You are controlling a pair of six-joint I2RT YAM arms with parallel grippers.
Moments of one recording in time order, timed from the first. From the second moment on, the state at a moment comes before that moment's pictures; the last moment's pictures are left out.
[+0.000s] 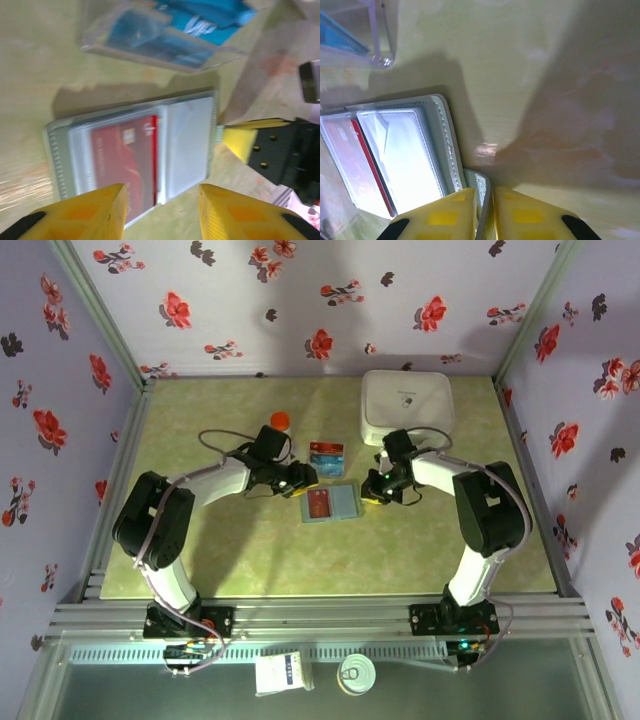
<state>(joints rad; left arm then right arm) -0.57 1.75 1.06 -0.30 0.46 -0.82 0.36 1.79 1.01 -0.49 -0.48 0.51</state>
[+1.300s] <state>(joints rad) -0.52 1.77 0.93 -0.31 0.50 -0.74 0.60 1.75 1.11 -0.44 -0.42 0.72</state>
